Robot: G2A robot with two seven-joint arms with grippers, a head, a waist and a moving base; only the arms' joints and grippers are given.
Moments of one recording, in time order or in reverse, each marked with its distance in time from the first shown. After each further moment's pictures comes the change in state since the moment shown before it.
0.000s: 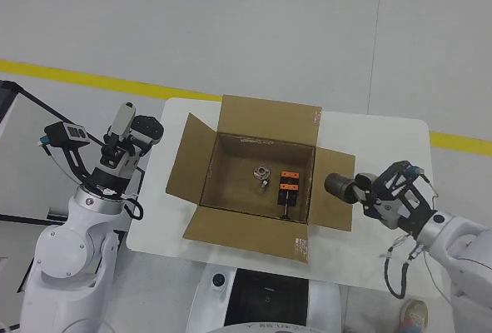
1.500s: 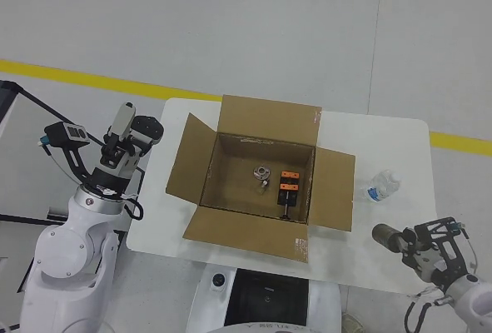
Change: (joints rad) left arm 0.000 0.000 0.000 0.000 0.000 0.000 0.000; right arm -0.442 -0.036 0.175 0.058 -0.142 0.204 -0.232
